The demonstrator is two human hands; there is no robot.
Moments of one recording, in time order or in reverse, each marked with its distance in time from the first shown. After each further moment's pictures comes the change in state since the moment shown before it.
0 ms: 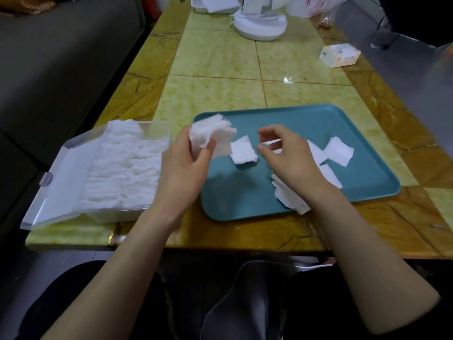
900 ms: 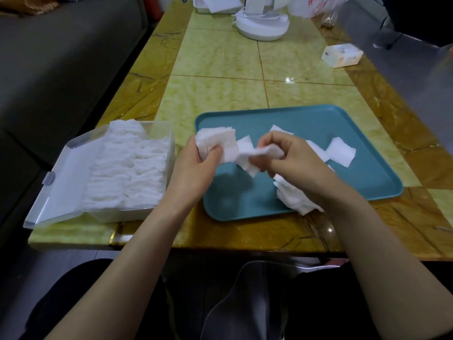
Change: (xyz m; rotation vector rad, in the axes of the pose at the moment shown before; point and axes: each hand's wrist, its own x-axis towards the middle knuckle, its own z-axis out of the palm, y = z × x) left_hand 0.004 -0.004 0.012 -0.150 -0.111 -0.203; right_hand -0.019 -0.020 -0.018 0.405 -0.262 0.020
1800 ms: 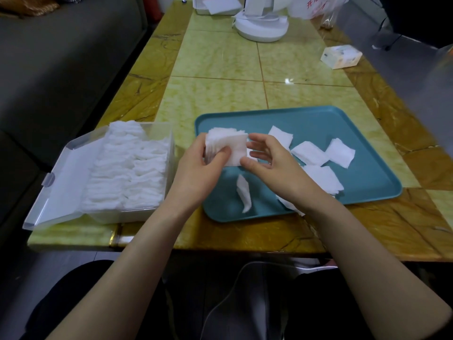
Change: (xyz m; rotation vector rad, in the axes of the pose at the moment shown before) left_hand -0.008 0.009 0.001 -0.011 -0.047 0.041; right_hand 0.006 0.021 0.021 -0.054 0.047 0.033
